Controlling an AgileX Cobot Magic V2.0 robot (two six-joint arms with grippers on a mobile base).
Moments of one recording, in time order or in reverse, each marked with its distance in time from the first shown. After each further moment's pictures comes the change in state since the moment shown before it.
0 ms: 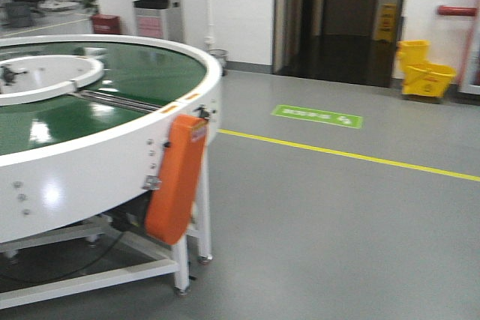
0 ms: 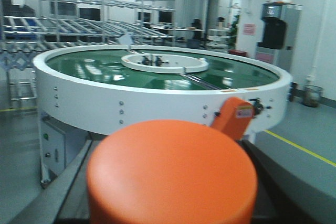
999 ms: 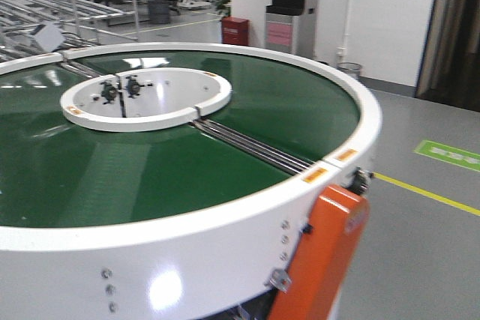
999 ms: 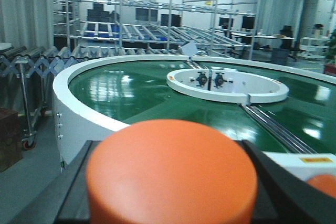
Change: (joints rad) left arm 0.000 0.000 0.000 0.000 0.000 0.000; right arm 0.000 0.000 0.001 0.000 0.000 0.000
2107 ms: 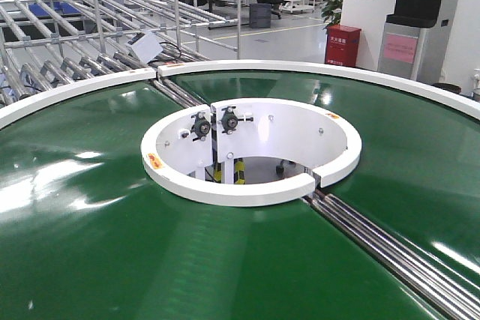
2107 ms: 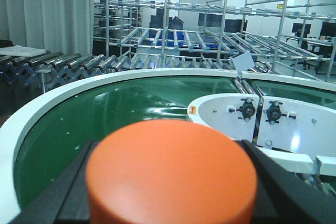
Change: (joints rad) left arm 0.000 0.000 0.000 0.000 0.000 0.000; right arm 0.000 0.000 0.000 0.000 0.000 0.000
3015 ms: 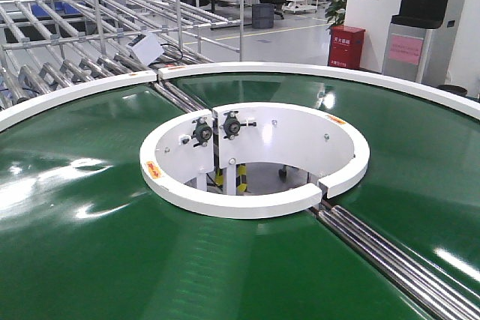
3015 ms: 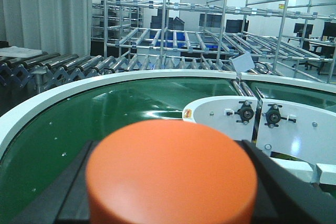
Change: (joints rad) left arm 0.000 0.000 0.000 0.000 0.000 0.000; right arm 0.000 0.000 0.000 0.001 0.000 0.000
